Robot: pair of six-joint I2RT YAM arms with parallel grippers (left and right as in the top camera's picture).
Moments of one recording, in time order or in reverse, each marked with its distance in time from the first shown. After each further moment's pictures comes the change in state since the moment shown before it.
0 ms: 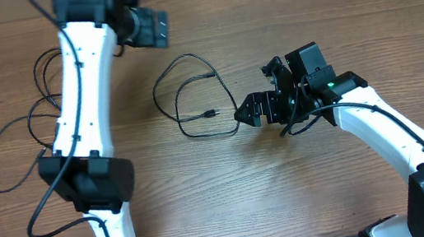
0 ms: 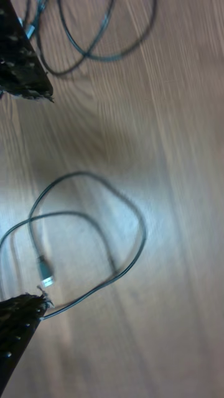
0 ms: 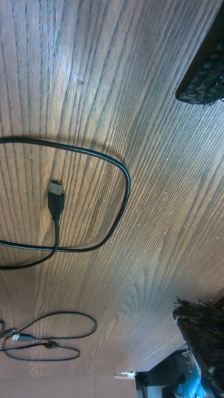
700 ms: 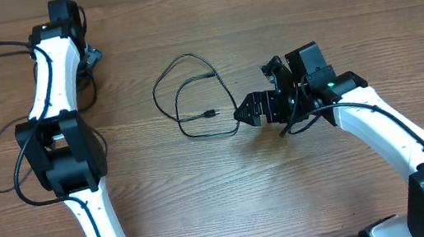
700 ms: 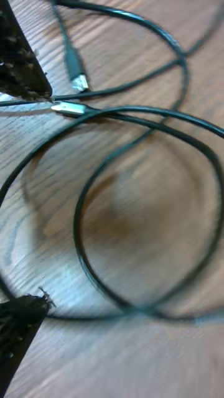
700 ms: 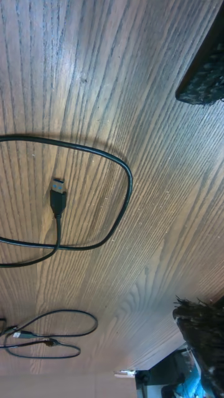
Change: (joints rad) left arm 0.287 0.195 -0.274 0.300 -0.412 -0.804; right arm 0.000 0.000 0.000 0.009 -0.006 0.000
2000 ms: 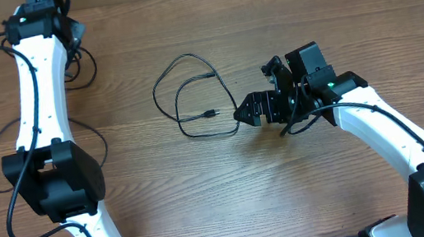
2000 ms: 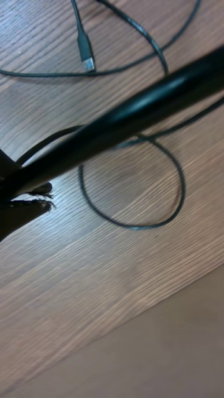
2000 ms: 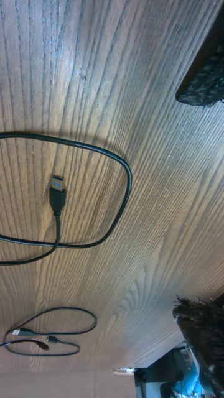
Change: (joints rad) left arm -0.009 -0.218 -0.011 0.050 0.083 -0.119; right arm 0.000 0.000 0.000 0.000 -0.008 0.001
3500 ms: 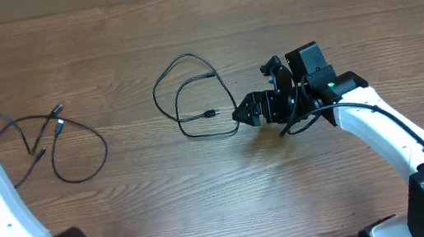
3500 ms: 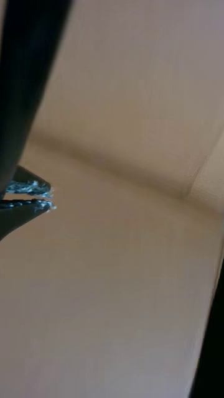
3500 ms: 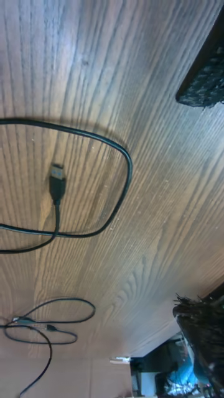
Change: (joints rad) left arm 0.269 -0.419 -0.003 0.795 -0.043 0.587; right arm 0.000 -0.002 0.000 0.010 -0.032 0.000
